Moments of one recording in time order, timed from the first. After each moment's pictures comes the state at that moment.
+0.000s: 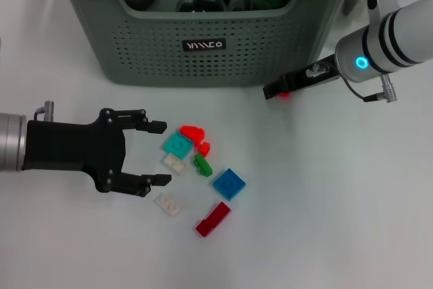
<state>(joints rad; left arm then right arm) -0.47 -2.10 0.61 0.75 2.25 1.76 -0.96 0.80 2.10 -1.45 -0.74 -2.41 -0.95 2.78</state>
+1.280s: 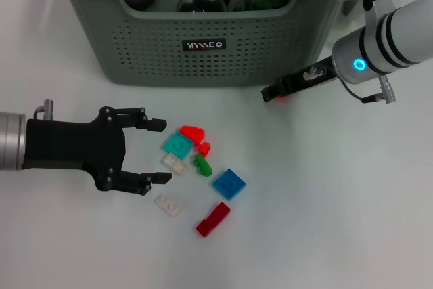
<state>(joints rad) -0.47 -2.10 0.61 0.75 2.25 1.76 -0.96 0.80 2.10 -1.47 -0.75 -2.40 -0.96 2.75</state>
